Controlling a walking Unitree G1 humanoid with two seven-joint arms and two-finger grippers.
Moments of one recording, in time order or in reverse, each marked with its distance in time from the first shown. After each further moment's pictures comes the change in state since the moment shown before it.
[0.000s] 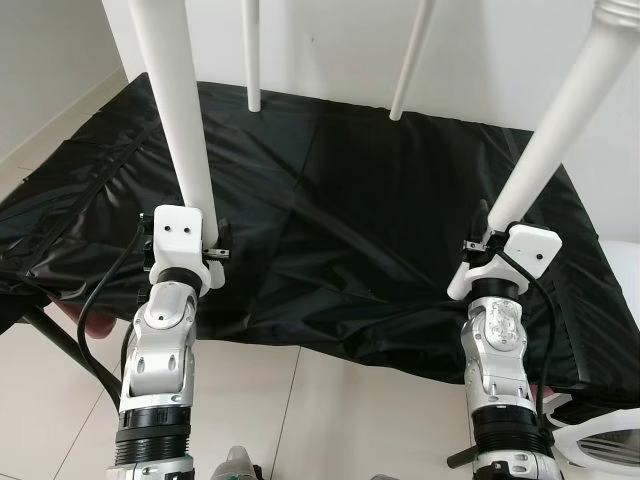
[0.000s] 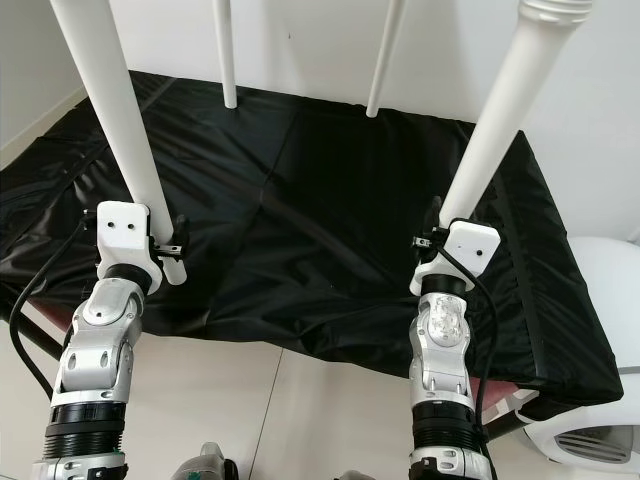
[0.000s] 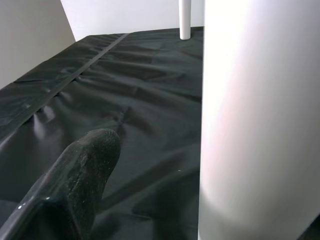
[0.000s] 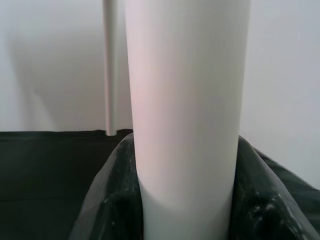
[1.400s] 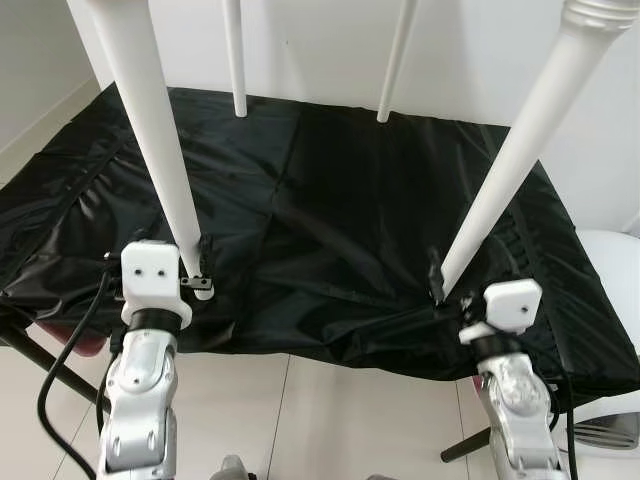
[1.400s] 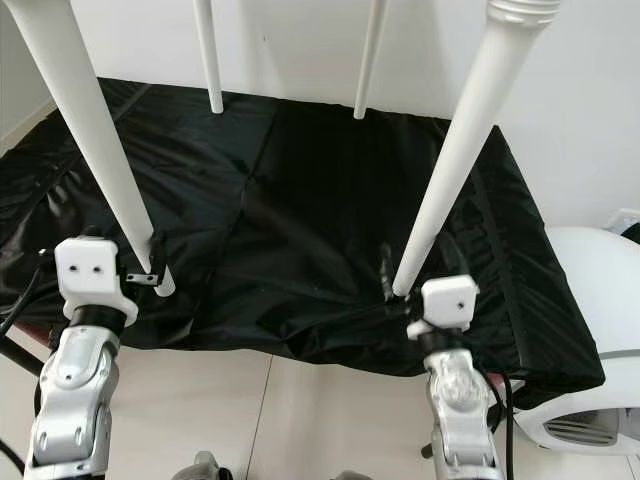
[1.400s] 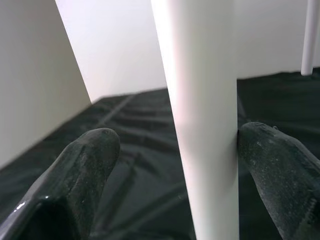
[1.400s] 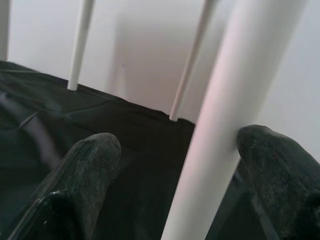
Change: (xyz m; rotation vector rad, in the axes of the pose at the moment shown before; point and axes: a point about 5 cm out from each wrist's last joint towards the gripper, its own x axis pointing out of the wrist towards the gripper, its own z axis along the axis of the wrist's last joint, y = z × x) left arm -0.063 0.012 0.010 0.079 -0.255 0.057; right arm -0.059 0.003 0.006 -0.142 -0.064 0.519
